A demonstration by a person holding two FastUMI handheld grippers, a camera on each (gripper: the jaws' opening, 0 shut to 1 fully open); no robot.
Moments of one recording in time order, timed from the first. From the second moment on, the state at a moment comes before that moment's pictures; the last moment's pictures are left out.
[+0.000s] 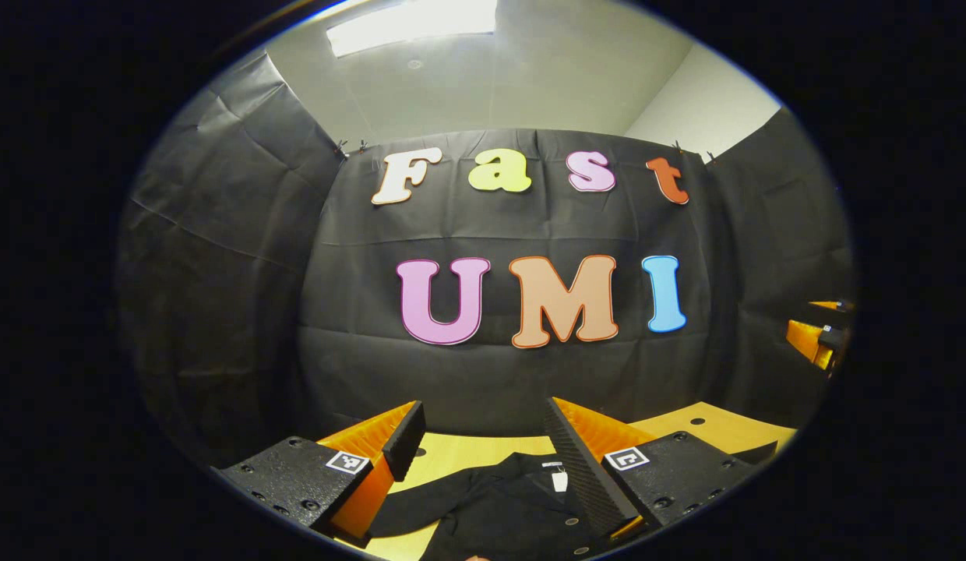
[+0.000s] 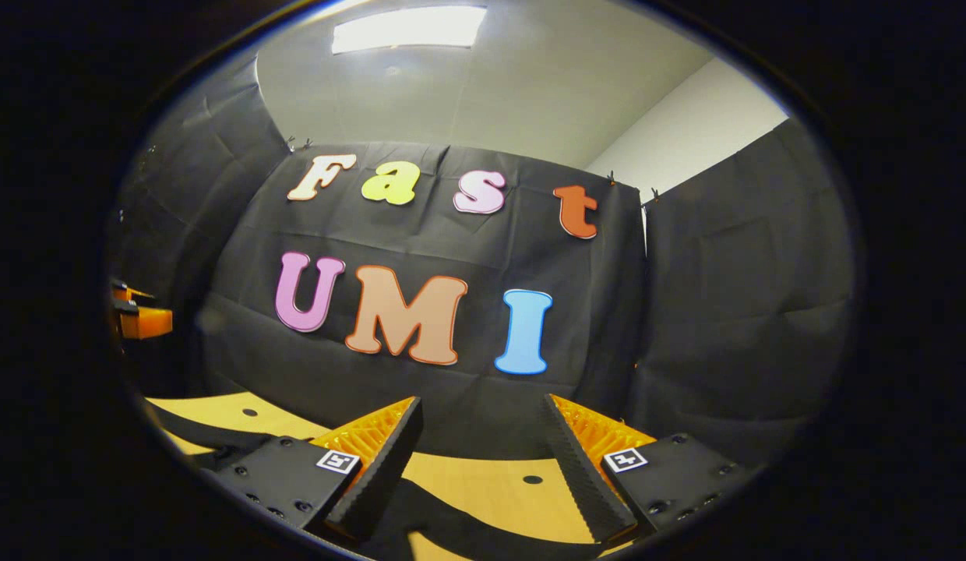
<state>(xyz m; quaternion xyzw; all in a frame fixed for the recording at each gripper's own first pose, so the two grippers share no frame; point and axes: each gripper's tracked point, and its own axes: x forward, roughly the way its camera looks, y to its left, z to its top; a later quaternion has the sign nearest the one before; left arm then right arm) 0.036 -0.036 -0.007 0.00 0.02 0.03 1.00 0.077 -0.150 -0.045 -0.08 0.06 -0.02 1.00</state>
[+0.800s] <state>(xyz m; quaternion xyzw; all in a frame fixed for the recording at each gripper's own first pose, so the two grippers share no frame) 0.067 -0.125 -0.012 0.04 0.04 0.02 1.00 0.058 -0.321 -0.248 -0.10 0.29 -0.04 0.95</state>
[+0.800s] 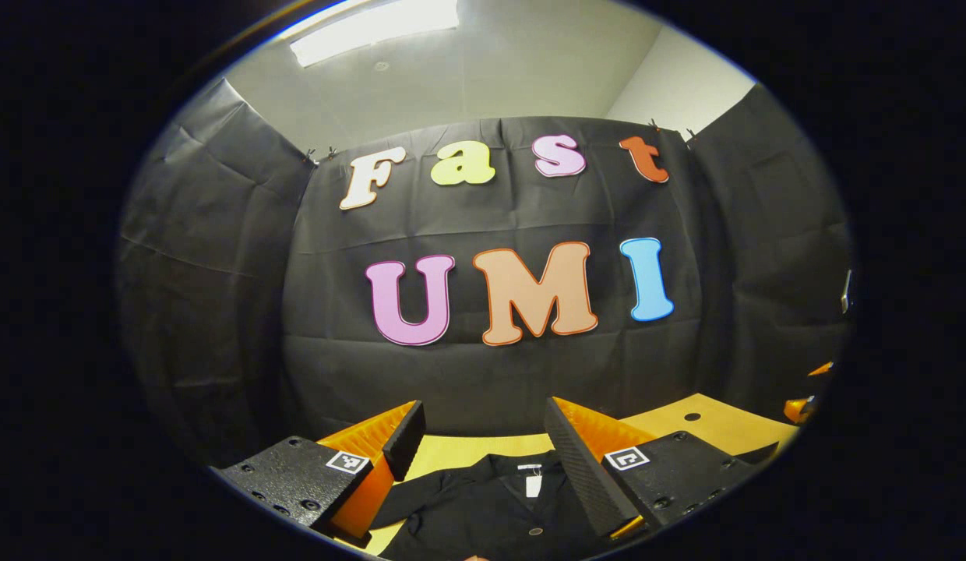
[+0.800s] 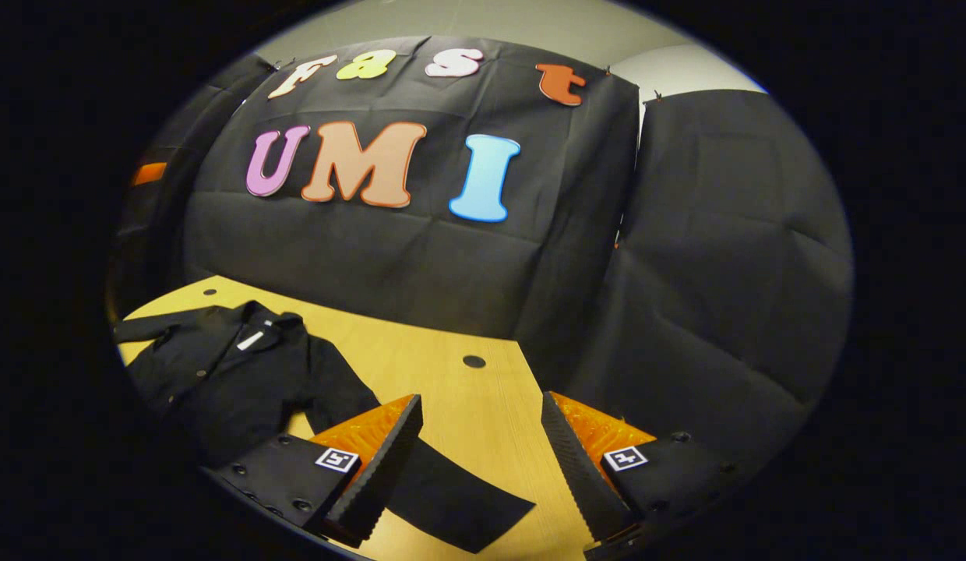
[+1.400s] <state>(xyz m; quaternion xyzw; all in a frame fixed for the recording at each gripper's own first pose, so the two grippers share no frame) 0.081 -0.172 -0.046 0.06 0.08 0.04 0.99 0.031 -0.374 -0.377 -0.08 0.45 -0.01 0.89</state>
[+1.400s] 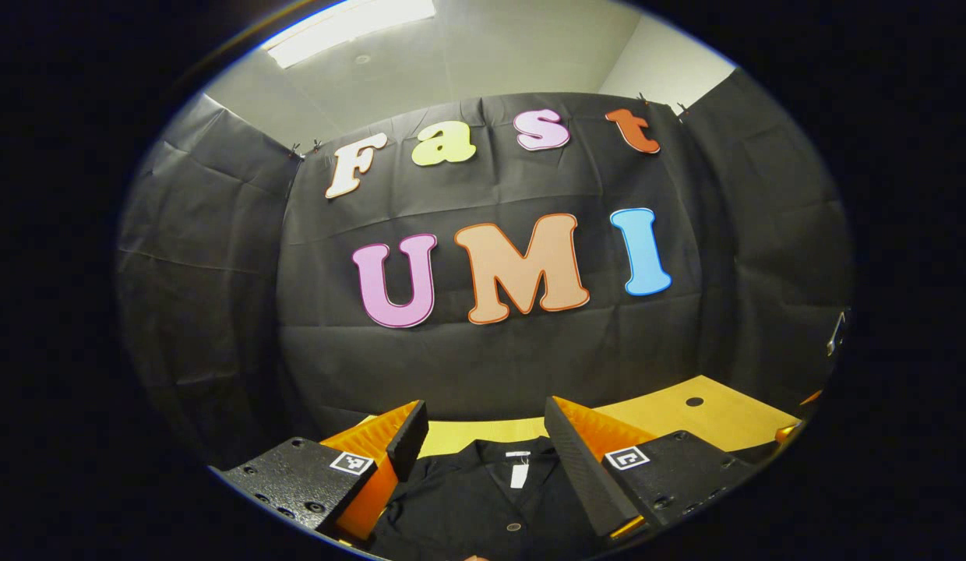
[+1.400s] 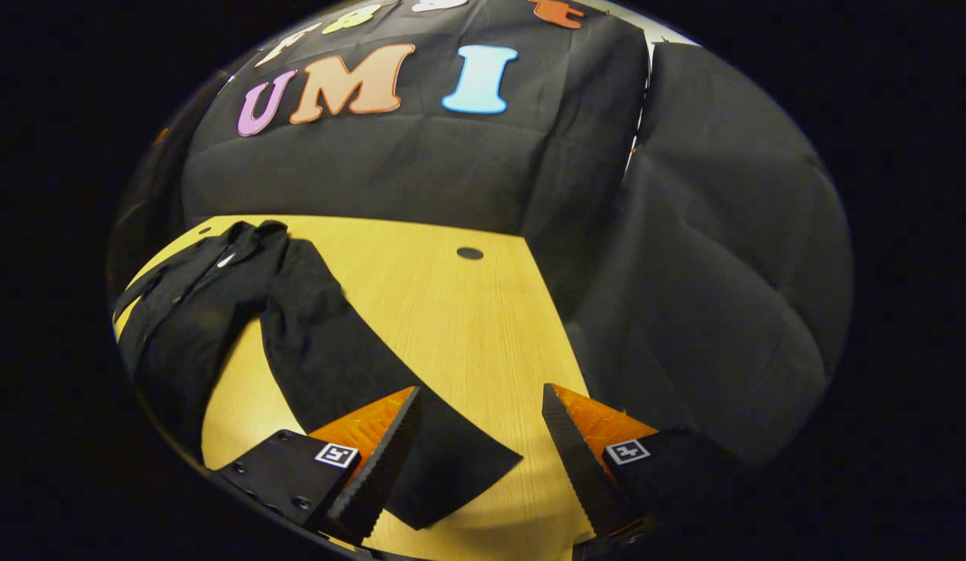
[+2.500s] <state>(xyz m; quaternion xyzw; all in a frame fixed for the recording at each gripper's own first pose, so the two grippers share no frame) 0.094 -0.203 -0.052 0.08 0.09 0.04 0.99 -0.006 -0.361 -0.428 0.04 0.55 0.00 0.83</state>
